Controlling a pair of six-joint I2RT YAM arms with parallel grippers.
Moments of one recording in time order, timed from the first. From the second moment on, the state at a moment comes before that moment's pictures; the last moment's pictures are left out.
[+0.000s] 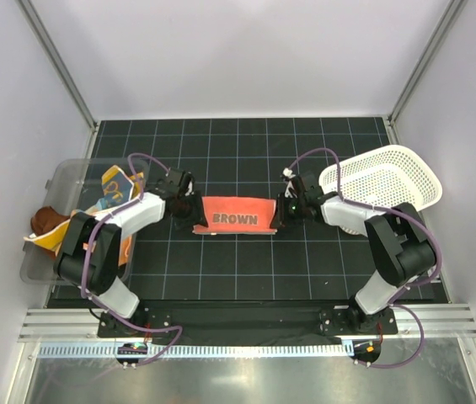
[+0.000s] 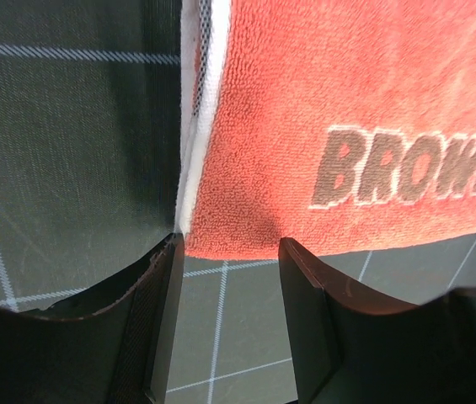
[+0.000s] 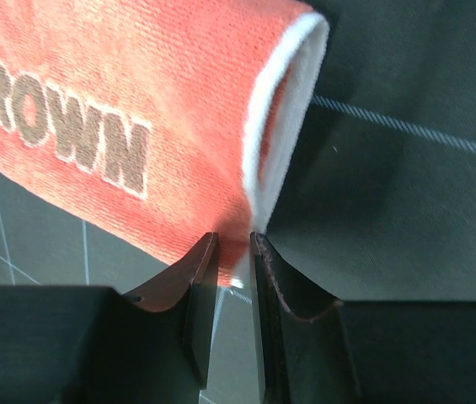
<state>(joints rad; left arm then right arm) -0.39 1.60 0.92 -0.43 0.13 -0.57 0.43 1.65 0.84 -0.15 -0.30 0.44</state>
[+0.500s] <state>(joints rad) -0.39 1.68 1.14 -0.49 0.03 -0.58 0.49 1.61 0.87 -0.09 -0.34 0.54</state>
